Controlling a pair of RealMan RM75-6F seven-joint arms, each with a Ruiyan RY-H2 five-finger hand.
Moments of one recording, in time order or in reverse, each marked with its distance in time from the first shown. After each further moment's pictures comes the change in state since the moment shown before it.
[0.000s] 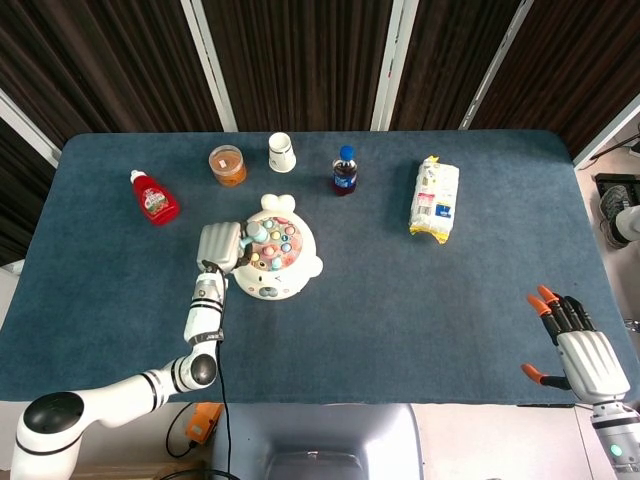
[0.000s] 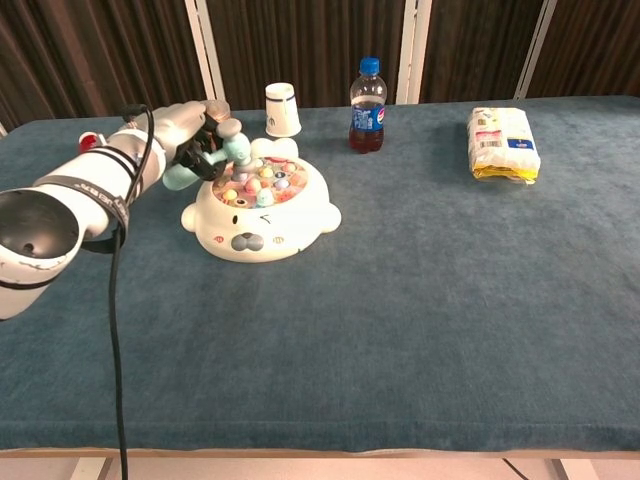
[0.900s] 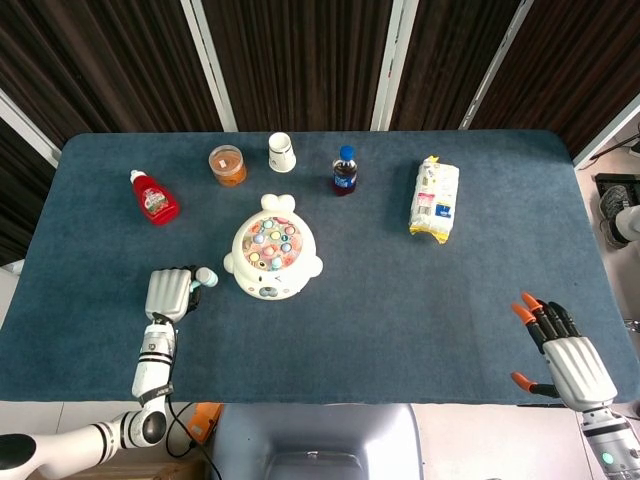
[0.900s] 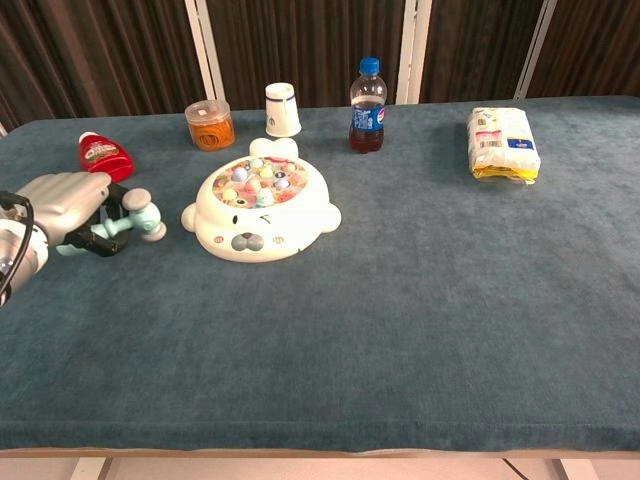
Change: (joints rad) left arm 0.298 0.070 0.264 -0.088 0.207 0.210 -0.049; right arm -0.001 -0.006 -0.026 -0.014 -0.062 0.014 -0.016
